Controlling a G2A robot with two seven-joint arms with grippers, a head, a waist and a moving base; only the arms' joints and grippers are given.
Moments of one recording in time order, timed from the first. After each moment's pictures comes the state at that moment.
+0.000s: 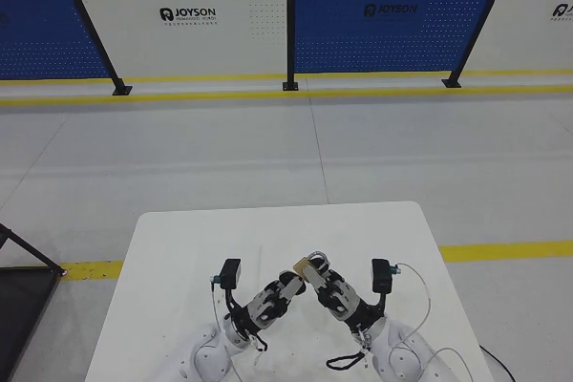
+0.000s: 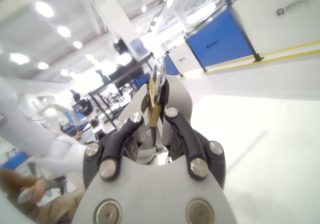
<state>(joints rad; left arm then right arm) 1.57 -1.19 -0.94 -1.48 0.64 -0.97 0.39 -1.70 -1.25 1.12 -1.68 -0.68 -0.78 -0.18</state>
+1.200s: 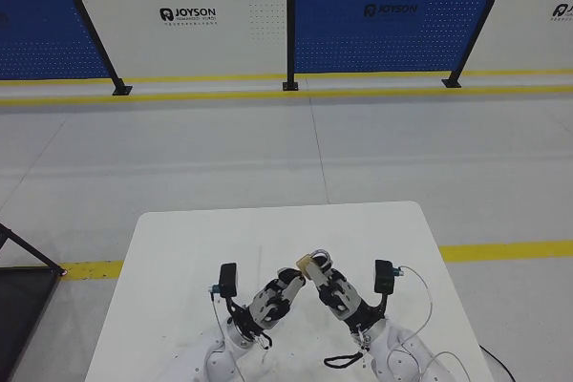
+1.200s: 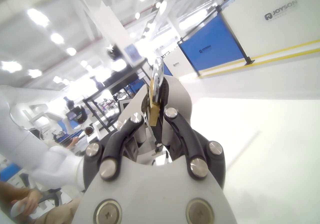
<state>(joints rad) 1.57 -1.23 -0.95 -1.44 0.94 -0.90 0.67 -1.72 -1.25 1.11 -1.70 -0.69 -0.73 -0.23</state>
